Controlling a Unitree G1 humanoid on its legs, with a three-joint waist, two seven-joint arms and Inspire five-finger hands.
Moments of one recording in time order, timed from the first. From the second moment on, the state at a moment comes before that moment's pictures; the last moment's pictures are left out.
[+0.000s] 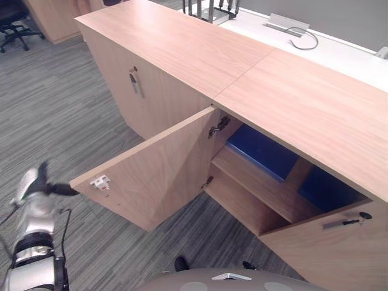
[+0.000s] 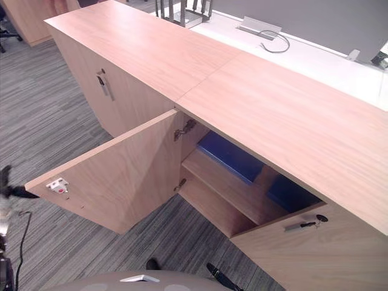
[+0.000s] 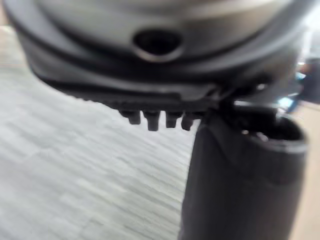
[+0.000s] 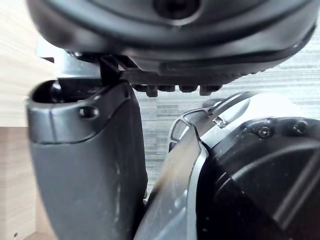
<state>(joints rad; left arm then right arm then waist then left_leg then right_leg) -0.22 0.62 0.23 0.78 0.55 0.00 0.07 0.16 -0.02 -0.63 1.20 0.04 0.01 0.13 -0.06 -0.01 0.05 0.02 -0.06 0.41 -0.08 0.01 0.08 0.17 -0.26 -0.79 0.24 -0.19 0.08</state>
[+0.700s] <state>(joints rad) 0.02 0.56 -0.61 0.46 0.83 -0.33 -0.07 0.12 -0.11 -0.22 1.08 -0.39 -0.05 0.15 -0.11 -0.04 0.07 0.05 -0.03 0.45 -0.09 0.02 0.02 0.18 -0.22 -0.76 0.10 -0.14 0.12</state>
